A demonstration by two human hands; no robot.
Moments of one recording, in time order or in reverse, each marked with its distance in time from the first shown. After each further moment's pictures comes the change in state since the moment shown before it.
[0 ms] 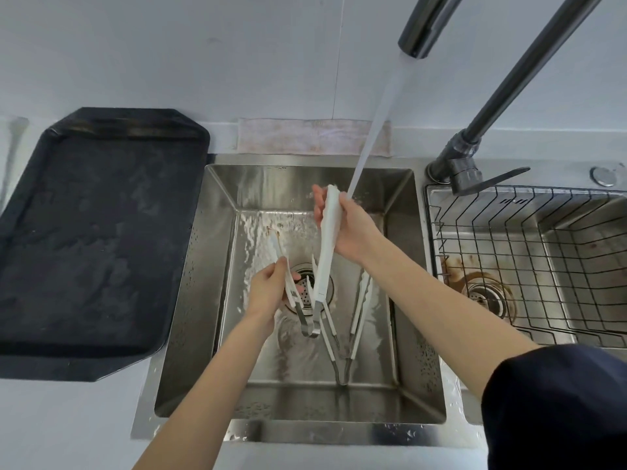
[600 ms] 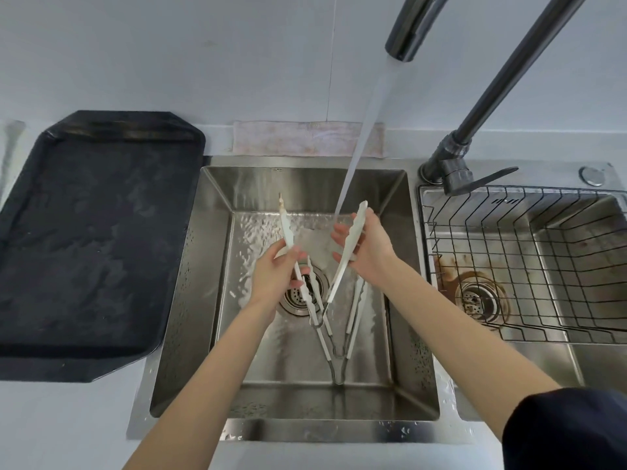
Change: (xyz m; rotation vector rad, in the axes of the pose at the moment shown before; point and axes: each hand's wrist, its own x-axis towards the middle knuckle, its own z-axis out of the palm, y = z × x) left_hand 0.002 0.013 0.013 0.018 -0.086 0.158; right_hand -0.033 -0.002 -0.029 -0.293 0.305 -0.057
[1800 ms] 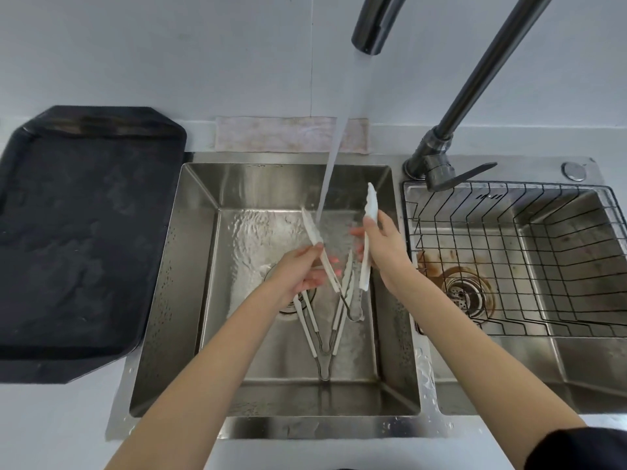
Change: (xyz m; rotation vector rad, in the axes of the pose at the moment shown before) left_hand 0.007 0.003 0.045 -0.037 -0.325 -0.231; right_hand -0.005 -0.008 -0.040 -0.537 0.162 -0.353
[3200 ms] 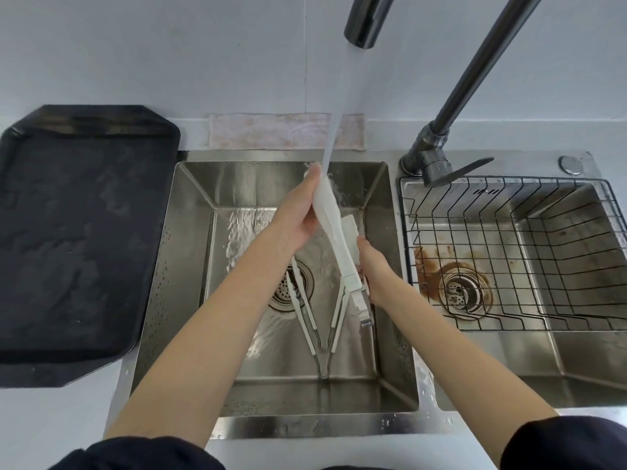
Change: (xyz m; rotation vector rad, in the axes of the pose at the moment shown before) left_hand 0.012 0.072 0.023 -0.313 0.022 0.126; right_hand -0.009 0.015 0.008 0.251 -0.072 0.516
